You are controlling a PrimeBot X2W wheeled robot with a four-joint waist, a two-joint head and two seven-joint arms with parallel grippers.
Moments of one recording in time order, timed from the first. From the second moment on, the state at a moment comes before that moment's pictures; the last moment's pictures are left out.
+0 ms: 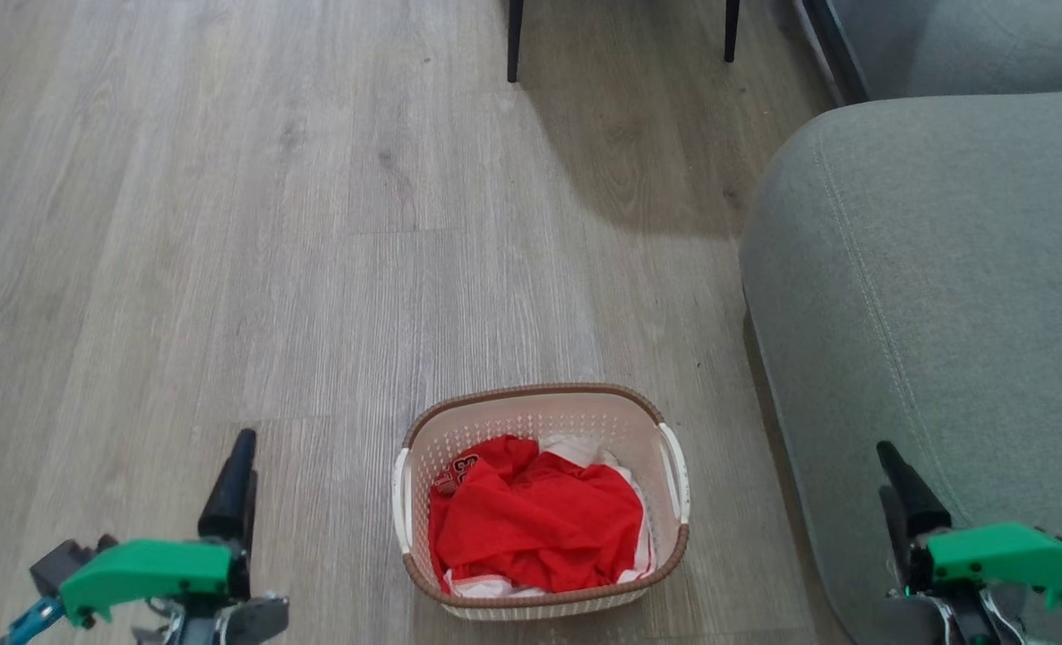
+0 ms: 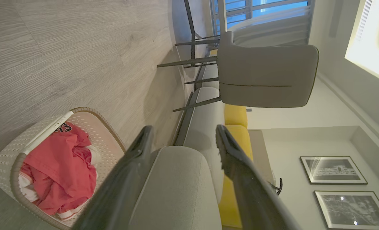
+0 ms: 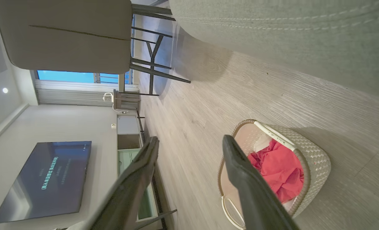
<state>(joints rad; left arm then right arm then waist) 0.02 0.04 0.02 0.27 -1.45 -0.08 0.04 0.01 -0.03 -0.09 0.30 1.44 0.13 0.04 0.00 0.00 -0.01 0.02</state>
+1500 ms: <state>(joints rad) 0.05 0.06 -0.12 0.17 -0.71 0.04 -0.09 0.01 -0.03 0.01 0.17 0.81 0.13 -0.09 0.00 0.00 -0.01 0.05</state>
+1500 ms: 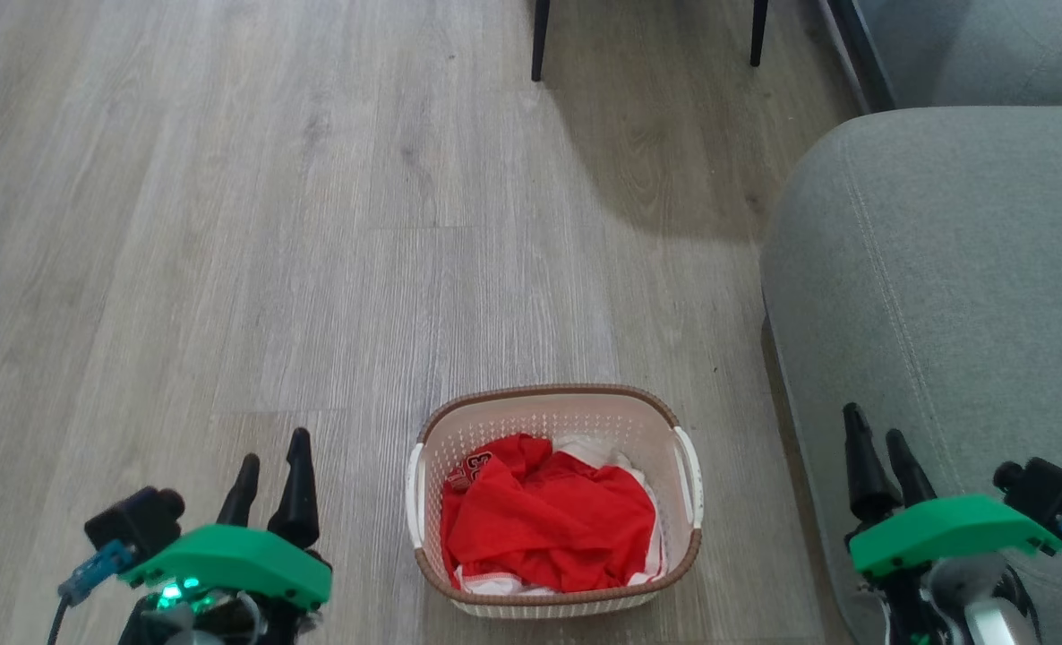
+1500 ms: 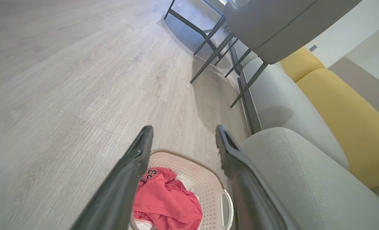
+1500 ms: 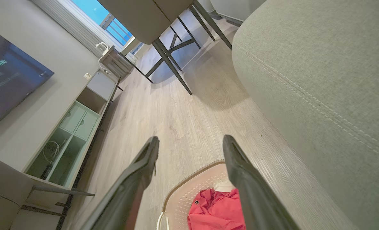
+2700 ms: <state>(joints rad) 0.09 0.10 -0.24 0.14 -0.28 0.13 -0.19 0.05 -0.04 0.09 0.11 0.42 0.13 -0.19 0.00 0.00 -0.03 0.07</state>
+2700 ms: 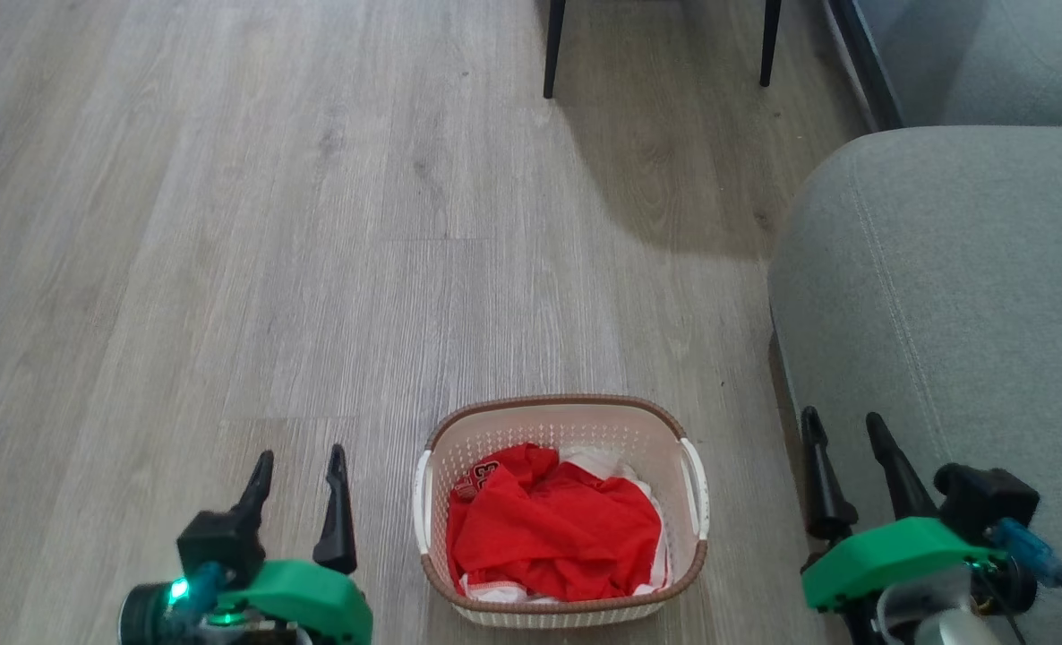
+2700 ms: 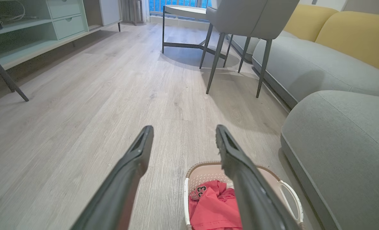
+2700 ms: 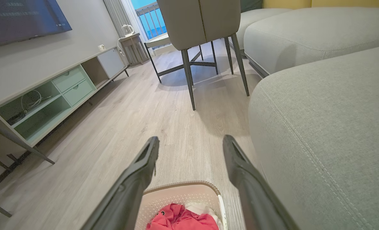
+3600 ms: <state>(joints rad) 0.11 0.09 -0.25 0.14 -0.06 0.16 -0.25 0.05 -0.04 0.12 0.09 0.18 0.13 -0.25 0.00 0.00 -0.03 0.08</state>
